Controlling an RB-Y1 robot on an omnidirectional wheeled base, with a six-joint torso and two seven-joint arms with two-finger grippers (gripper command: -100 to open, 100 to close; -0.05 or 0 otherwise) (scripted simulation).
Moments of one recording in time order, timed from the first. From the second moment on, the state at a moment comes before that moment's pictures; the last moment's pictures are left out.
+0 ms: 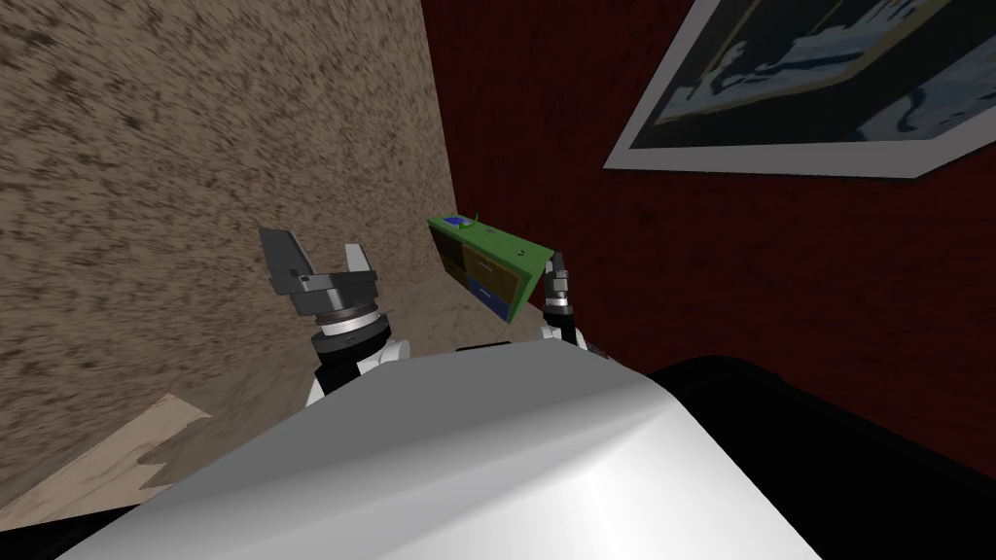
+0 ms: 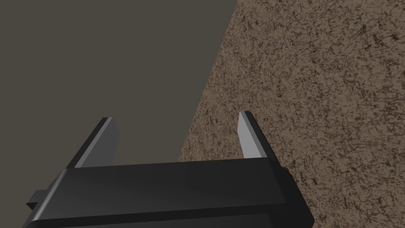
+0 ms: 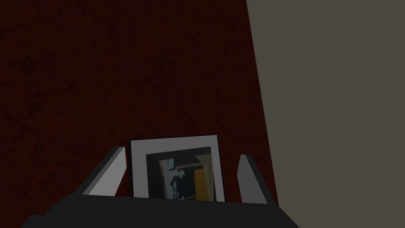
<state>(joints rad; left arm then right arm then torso) 0.52 -0.04 0.03 -2.39 -0.11 -0.63 0.07 0.52 0.00 0.03 -2.29 0.12 -0.43 0.15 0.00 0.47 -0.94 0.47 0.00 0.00</state>
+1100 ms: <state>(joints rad) 0.52 -0.04 0.03 -2.39 -0.11 -0.63 0.07 0.48 -0.16 0.05 -2.20 0.25 -0.33 0.20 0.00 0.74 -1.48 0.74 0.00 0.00</state>
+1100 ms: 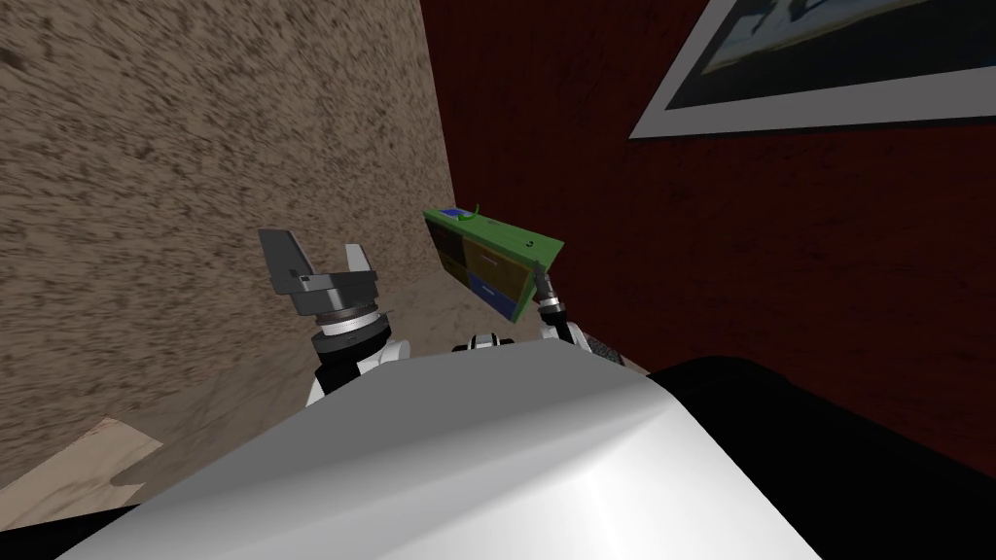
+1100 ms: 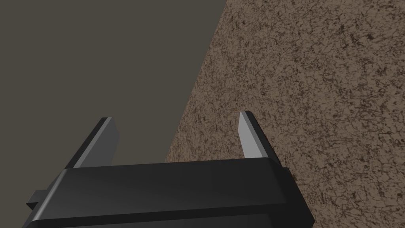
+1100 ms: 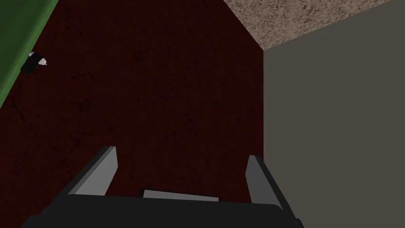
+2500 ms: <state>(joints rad) 0.52 -0.04 0.03 -2.39 -0.11 -0.63 0.07 0.36 -0.24 0.09 -1.97 0.62 -0.02 0.33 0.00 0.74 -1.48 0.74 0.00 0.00</state>
